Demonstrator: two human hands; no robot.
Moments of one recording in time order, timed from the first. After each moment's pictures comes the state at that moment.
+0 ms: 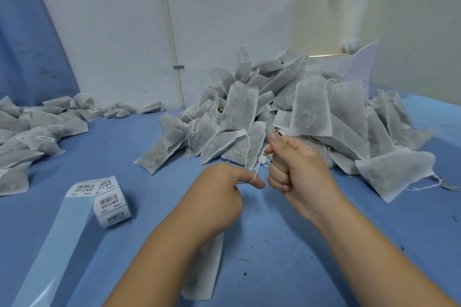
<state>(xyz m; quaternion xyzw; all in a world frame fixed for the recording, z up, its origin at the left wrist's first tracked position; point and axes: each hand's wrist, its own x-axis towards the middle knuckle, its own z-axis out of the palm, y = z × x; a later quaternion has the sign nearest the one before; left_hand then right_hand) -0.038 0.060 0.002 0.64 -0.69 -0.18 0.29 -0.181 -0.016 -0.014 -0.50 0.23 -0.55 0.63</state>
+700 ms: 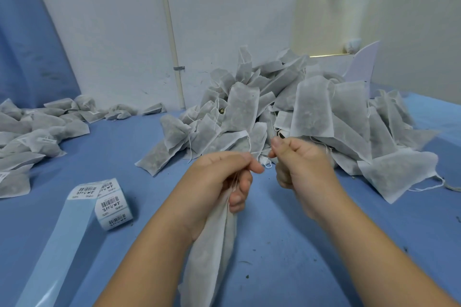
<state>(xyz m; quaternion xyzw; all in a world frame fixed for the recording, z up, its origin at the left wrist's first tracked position) -0.034 0.062 0.014 0.39 -0.52 -0.54 0.54 -0.183 -0.014 -0.011 -0.56 0.32 -0.55 0.53</state>
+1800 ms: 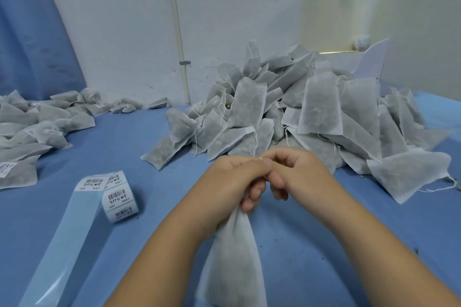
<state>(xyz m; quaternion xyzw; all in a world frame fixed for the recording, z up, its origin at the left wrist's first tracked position) -0.038 0.060 0.008 0.46 -0.58 -0.48 0.48 -0.179 -0.003 -0.012 -0.71 0.34 -0.41 0.46</state>
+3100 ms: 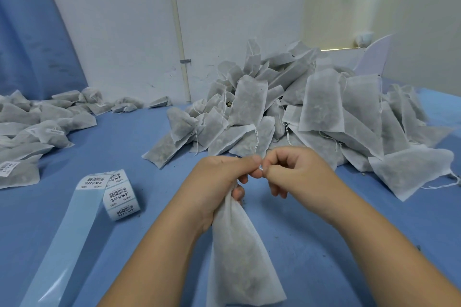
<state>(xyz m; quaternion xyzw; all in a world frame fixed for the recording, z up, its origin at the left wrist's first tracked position) -0.025 0.050 -0.001 0.54 -0.46 -0.48 0.51 -0.181 0.003 -0.005 -0.74 0.36 -0.38 0.42</state>
